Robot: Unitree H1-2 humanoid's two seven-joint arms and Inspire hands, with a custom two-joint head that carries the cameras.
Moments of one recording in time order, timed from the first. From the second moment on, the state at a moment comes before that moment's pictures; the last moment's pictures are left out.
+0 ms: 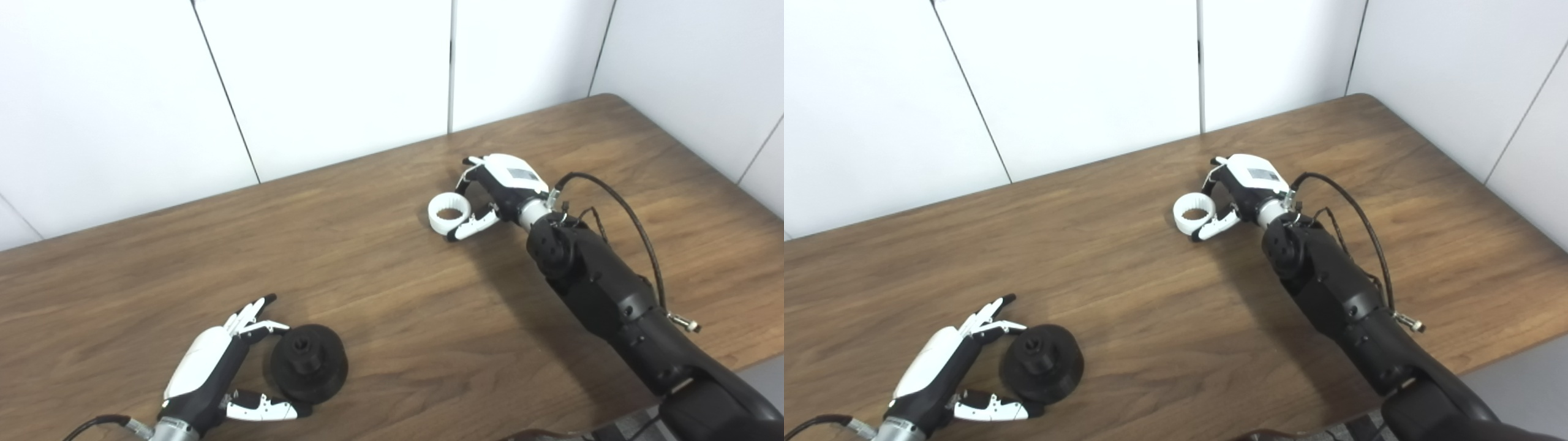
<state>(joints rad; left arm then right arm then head) -0.09 0.34 -0.28 -0.12 0.54 -0.10 -0.26 -0.44 -0.44 0.20 0.17 -0.73 0.29 0.11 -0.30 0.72</state>
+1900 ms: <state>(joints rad) -0.10 0.27 -0.29 -0.12 0.60 -0.04 -0.25 -0.20 -0.33 0.12 -0.42 -0.57 0.25 0.12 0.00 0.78</state>
